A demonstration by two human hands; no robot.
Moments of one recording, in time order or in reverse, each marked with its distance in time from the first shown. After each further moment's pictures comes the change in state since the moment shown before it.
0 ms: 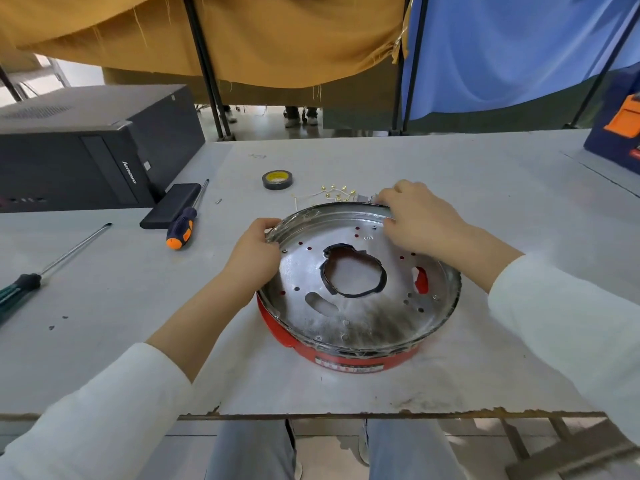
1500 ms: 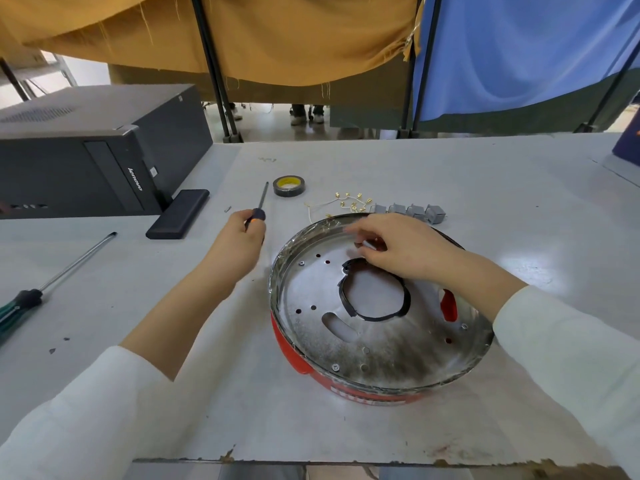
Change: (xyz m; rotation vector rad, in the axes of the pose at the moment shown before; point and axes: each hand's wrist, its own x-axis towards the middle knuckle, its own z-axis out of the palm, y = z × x) left_hand 0.045 -0.006 -0.036 -0.015 0.064 0.023; right_hand 0.024 -0.023 0.027 0.286 -0.057 -0.284
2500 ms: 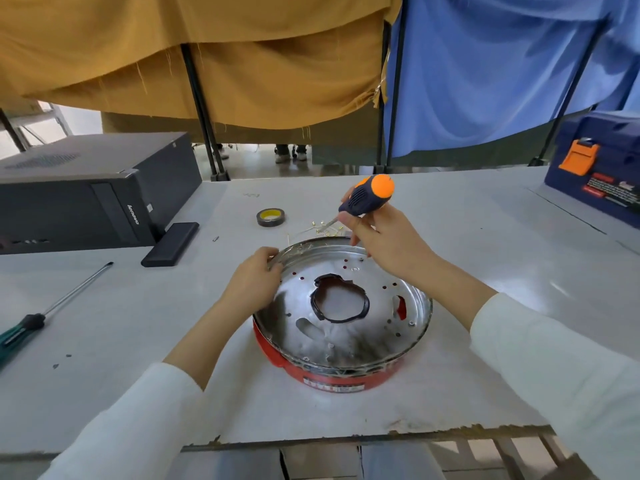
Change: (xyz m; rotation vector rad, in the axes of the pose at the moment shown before) left_hand -0.034 0.014 0.030 0.370 -0.097 0.118; right_hand -0.036 -0.040 -0.049 0.521 0.386 0.062
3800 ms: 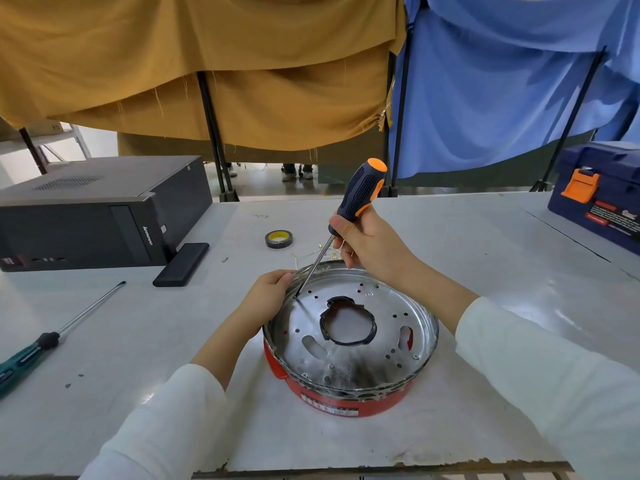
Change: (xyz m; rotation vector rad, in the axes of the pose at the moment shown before) left_hand 0.020 -0.004 0.004 -0.425 -0.076 0.000; right_hand 0.024 -0.030 0.008 0.287 -0.072 0.000
